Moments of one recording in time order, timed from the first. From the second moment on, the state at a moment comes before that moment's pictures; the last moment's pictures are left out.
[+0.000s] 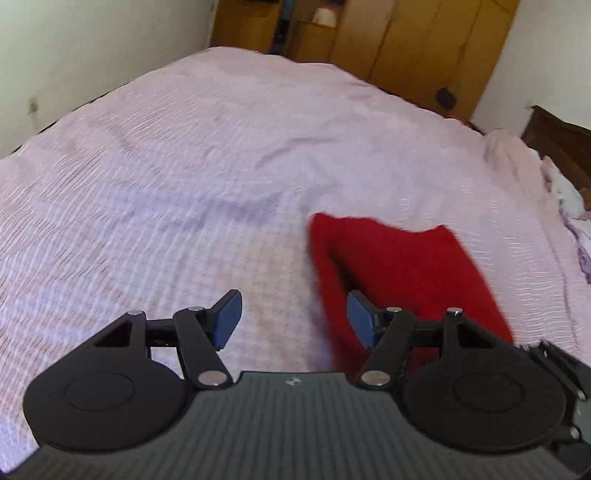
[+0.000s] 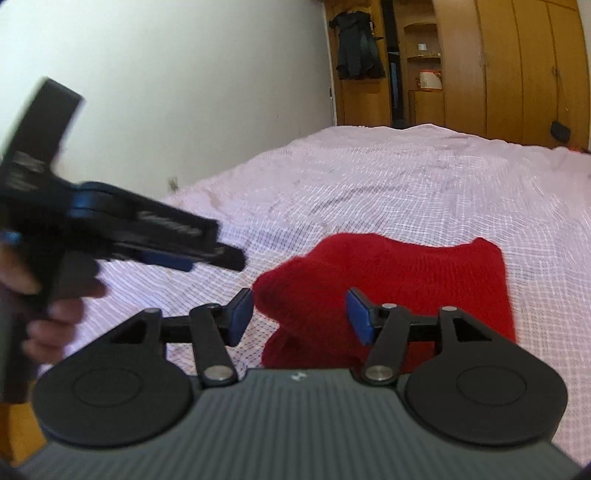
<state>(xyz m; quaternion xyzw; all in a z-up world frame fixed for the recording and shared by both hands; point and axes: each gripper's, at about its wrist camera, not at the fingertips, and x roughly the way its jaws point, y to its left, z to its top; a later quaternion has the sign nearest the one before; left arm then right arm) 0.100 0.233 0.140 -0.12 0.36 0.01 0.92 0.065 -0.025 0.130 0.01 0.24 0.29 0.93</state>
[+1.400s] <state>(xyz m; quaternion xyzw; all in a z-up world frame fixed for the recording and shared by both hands) 0.151 0.184 0.080 -0.11 0.37 0.05 0.92 0.179 -0.122 0.061 0.24 0.37 0.21 0.87</state>
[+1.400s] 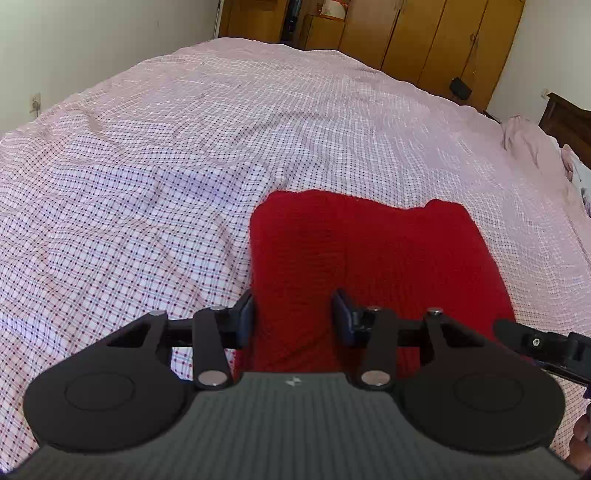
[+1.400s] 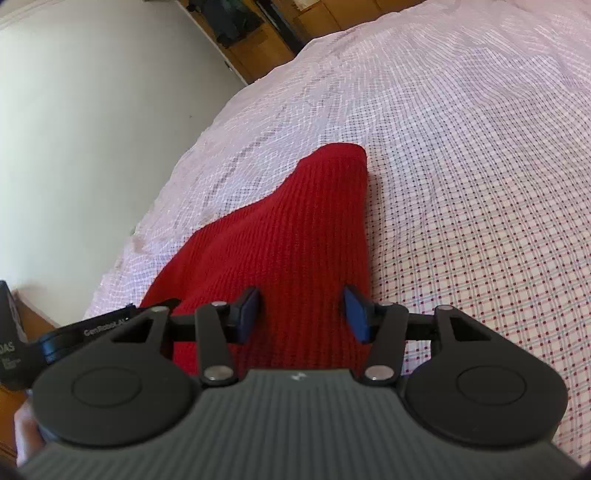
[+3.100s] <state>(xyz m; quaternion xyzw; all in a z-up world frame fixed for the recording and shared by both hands) 0.108 0.175 0.097 -0.21 0.38 -0.05 0.90 0.165 -0.145 0.053 0.38 0.37 0.31 0.79</state>
